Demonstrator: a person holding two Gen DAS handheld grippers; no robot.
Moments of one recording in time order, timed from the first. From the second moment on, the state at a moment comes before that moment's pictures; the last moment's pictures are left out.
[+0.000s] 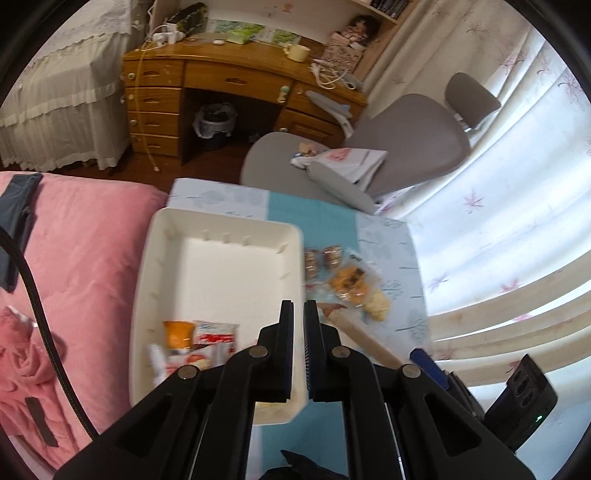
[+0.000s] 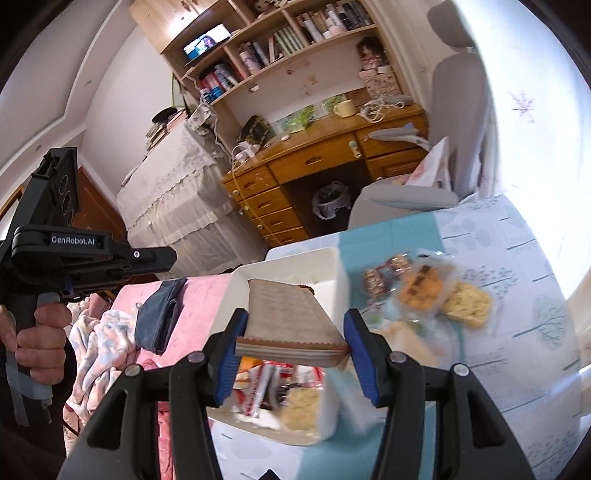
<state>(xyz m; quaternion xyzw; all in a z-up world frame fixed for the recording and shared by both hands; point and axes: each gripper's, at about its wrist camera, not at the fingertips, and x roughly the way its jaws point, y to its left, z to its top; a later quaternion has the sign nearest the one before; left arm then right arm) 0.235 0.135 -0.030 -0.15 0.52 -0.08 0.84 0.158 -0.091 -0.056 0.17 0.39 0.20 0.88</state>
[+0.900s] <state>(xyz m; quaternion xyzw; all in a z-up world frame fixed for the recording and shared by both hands) 0.200 0.139 -0.106 -0.10 0.59 -0.10 0.79 0.123 -0.059 -0.110 0.17 0.47 0.12 0.86</state>
